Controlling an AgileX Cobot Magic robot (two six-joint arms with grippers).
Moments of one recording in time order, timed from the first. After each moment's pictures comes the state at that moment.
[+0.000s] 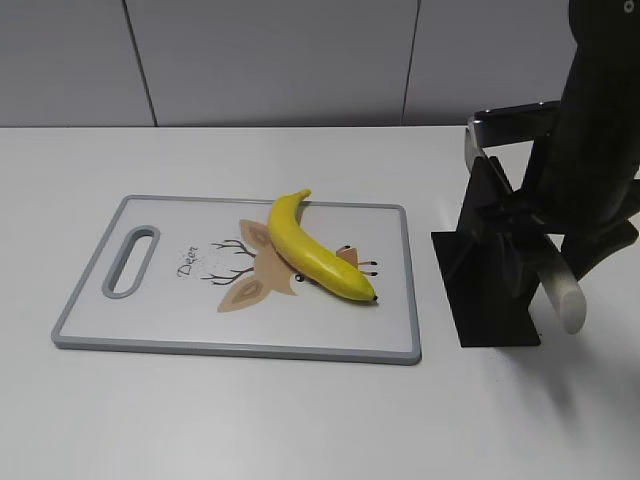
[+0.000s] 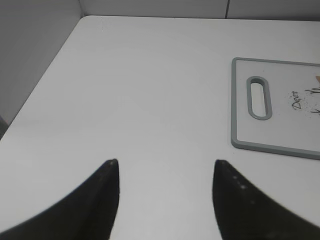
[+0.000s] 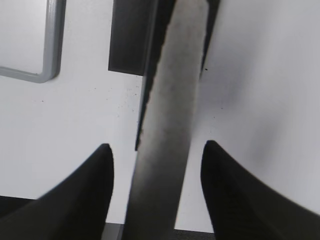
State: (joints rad) left arm -0.04 -0.01 -0.50 0.08 1.09 0.00; right arm 0.40 1.72 -1.17 0.02 1.11 0.25
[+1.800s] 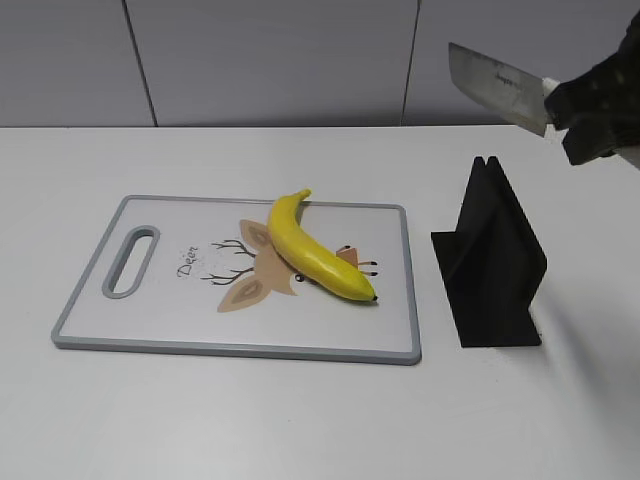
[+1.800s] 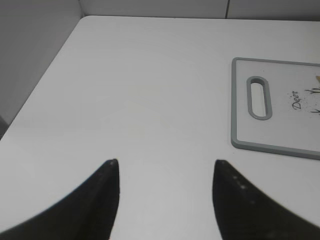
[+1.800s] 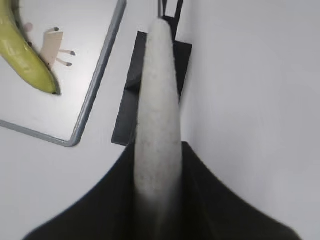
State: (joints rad) left arm -0.04 -0.01 -0.50 0.08 1.09 0.00; right arm 0.40 1.37 -1.15 -0.07 0.95 0.19
